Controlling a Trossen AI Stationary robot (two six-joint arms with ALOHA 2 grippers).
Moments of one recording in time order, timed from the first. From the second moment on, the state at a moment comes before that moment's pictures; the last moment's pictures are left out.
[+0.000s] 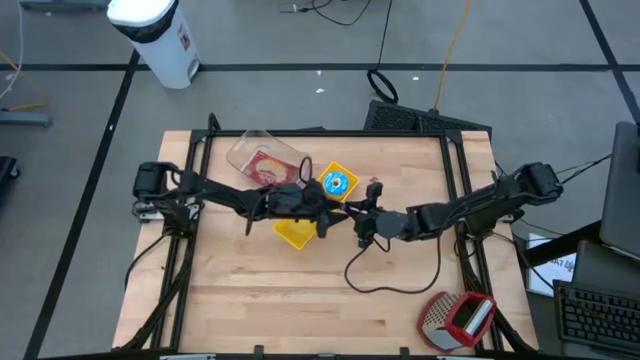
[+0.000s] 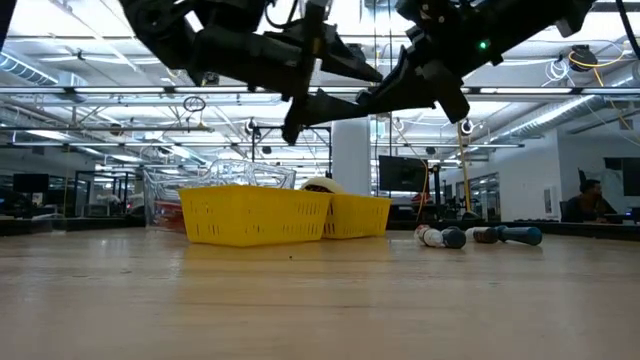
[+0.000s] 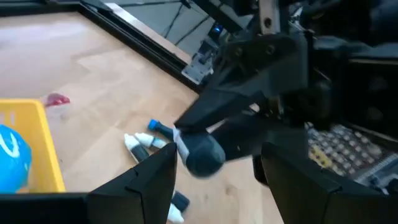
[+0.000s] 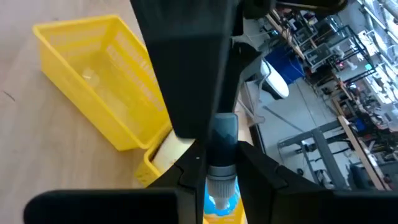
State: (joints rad) left arm 0.01 1.73 0.91 0.62 -0.03 -0.58; right arm 0.23 1.43 0.76 0.20 0.68 -0.47
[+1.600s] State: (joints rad) left arm -0.07 1.49 0.92 -0.24 -0.13 -0.43; right arm 0.28 1.21 0.69 0.12 0.68 -0.11
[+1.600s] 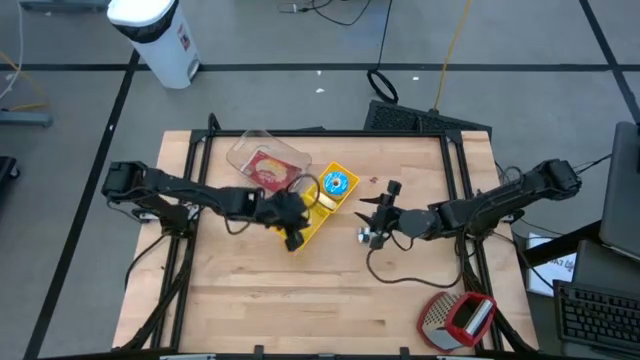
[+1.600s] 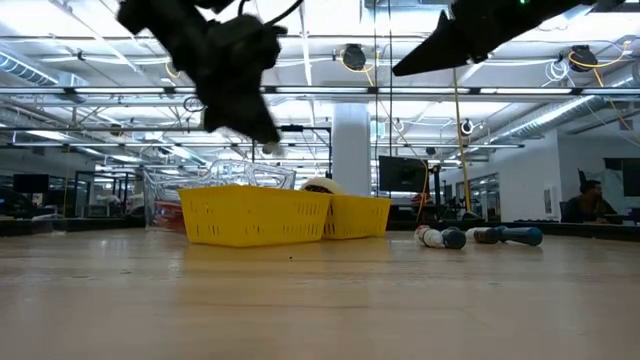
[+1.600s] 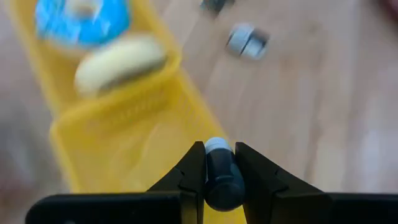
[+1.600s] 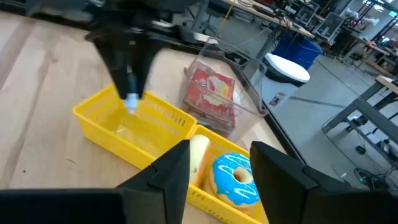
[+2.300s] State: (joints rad) left arm -0.14 1.51 0.68 0.00 -0.35 -0.55; right arm 0.28 1.10 0.57 -0.10 0.68 0.22
